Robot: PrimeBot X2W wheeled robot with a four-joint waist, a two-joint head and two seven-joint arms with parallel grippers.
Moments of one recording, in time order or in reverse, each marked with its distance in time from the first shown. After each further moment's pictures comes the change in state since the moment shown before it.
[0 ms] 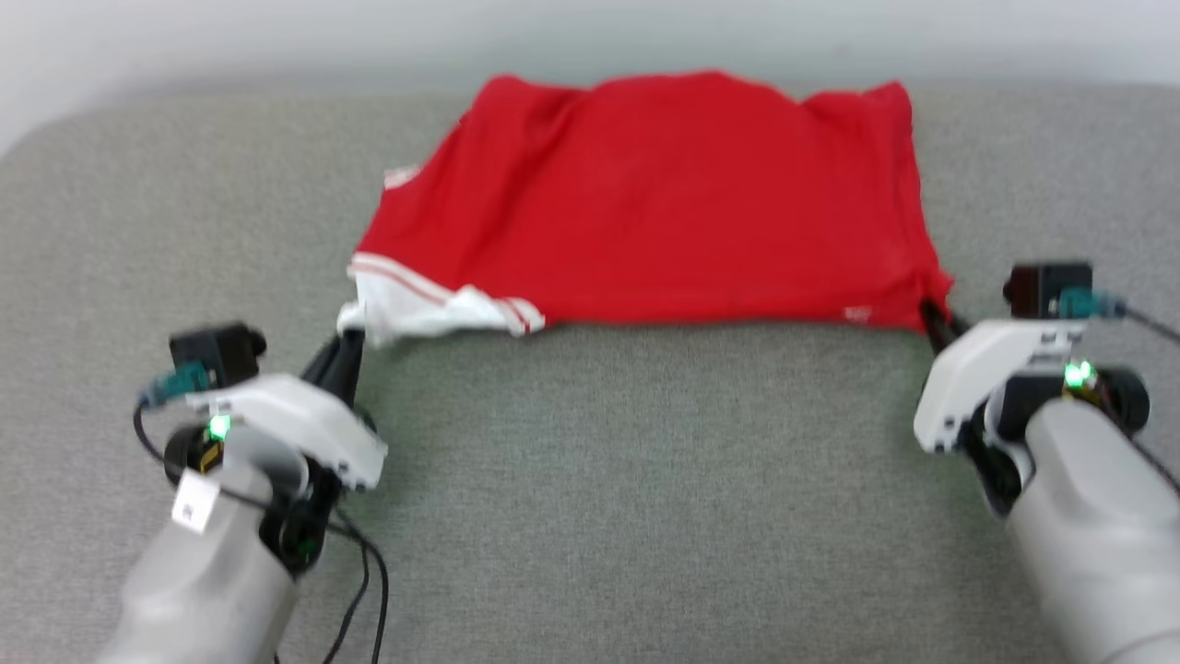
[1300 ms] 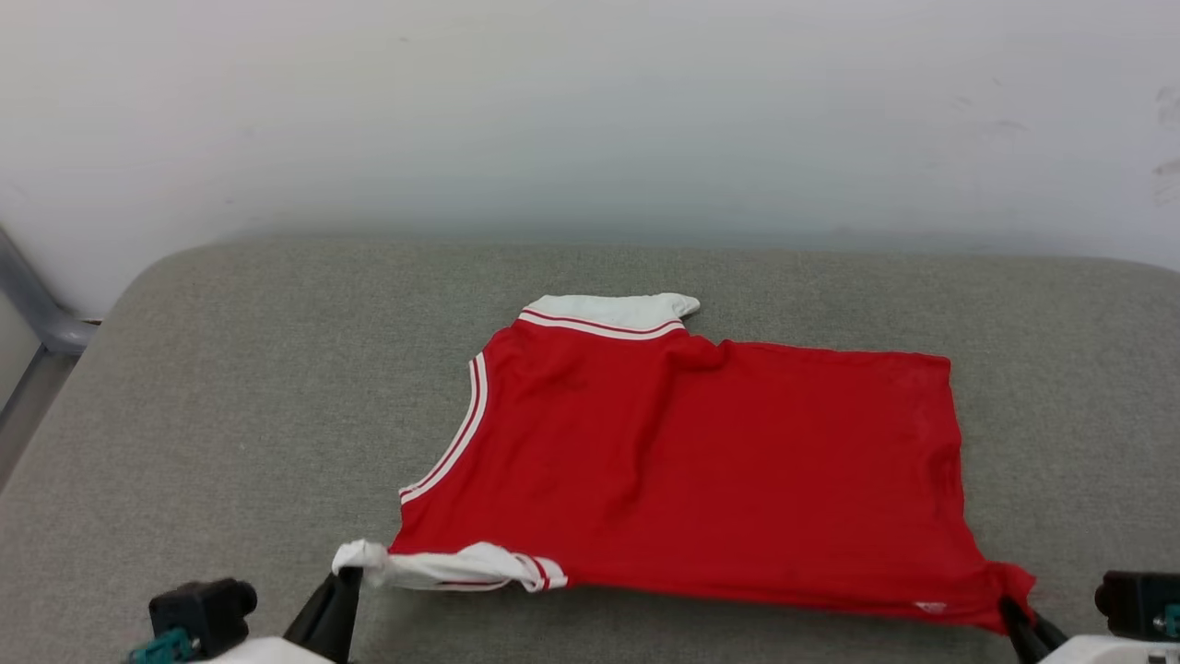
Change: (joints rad) left arm 0.775 0.216 0.065 -0.925 -0.002 0.423 0.131; right arm 1.043 0.094 -0.300 -1.250 -0.079 0.000 0.552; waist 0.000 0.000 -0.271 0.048
